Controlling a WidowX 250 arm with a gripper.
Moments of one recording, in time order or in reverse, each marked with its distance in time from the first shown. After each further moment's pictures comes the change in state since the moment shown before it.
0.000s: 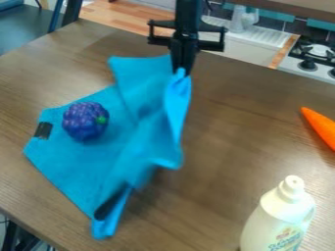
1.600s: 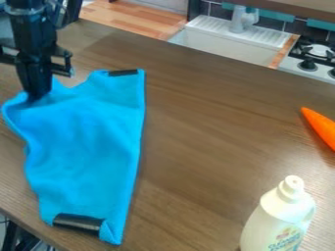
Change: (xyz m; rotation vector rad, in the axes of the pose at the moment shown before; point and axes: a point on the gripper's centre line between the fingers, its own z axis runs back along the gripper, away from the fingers) arm -0.075 0.180 -0.004 0.078 -0.030 -0.062
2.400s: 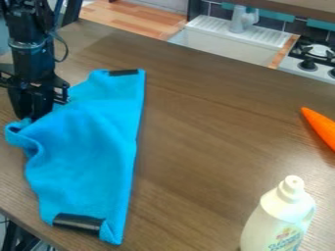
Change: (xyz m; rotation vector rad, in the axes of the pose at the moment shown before) arm -0.011 0.011 -0.038 0.091 0.016 0.002
